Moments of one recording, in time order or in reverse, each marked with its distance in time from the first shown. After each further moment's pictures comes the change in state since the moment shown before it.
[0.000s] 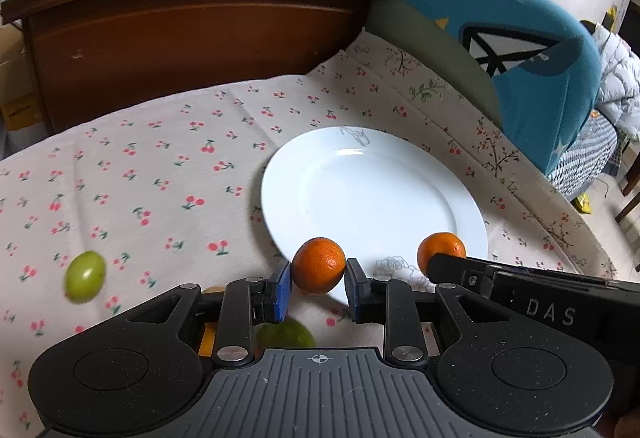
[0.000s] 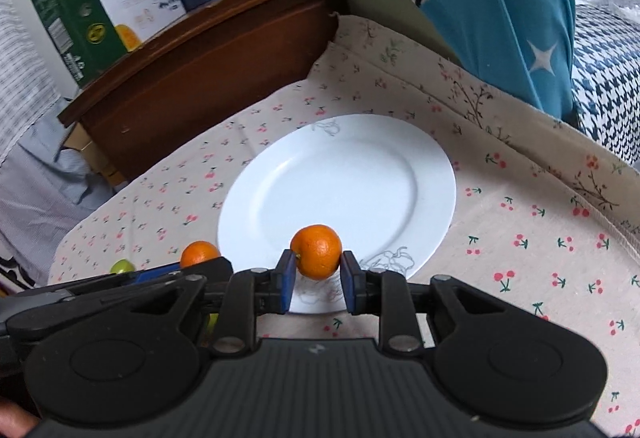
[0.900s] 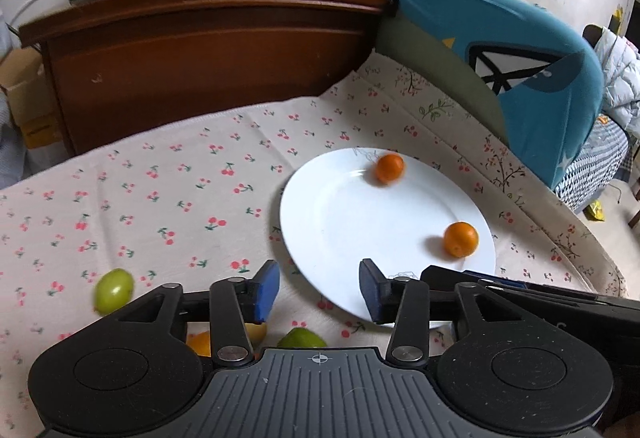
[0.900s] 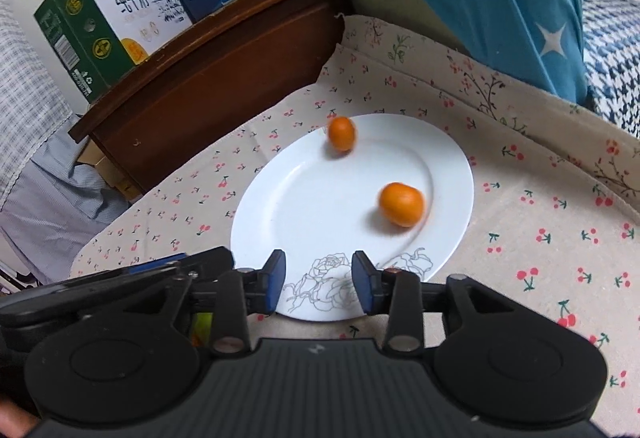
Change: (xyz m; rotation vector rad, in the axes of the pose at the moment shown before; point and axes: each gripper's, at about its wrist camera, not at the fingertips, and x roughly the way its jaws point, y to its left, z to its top) left arm -0.023 -0.004 0.003 0.015 -0.054 0.060; right arm -0.005 -0.003 -0.006 0.021 -0.034 0.069
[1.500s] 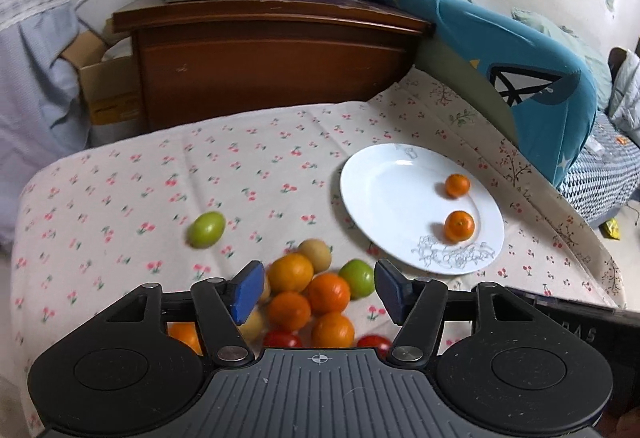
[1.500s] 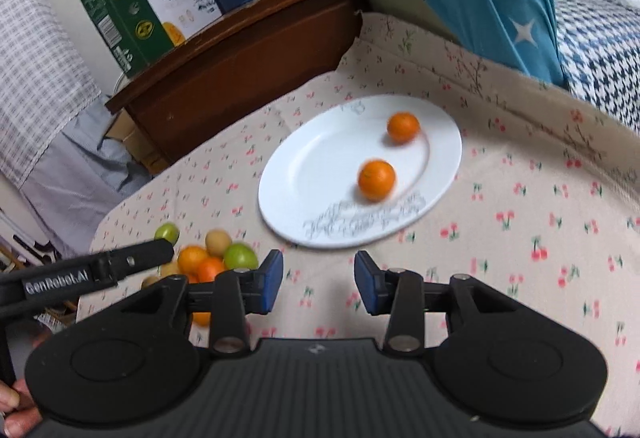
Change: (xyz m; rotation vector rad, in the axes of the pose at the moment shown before) left arm -0.070 0.022 -0.036 -0.085 -0.024 0.092; right arm -0.046 0.005 -0.038 -0.035 0.036 0.048
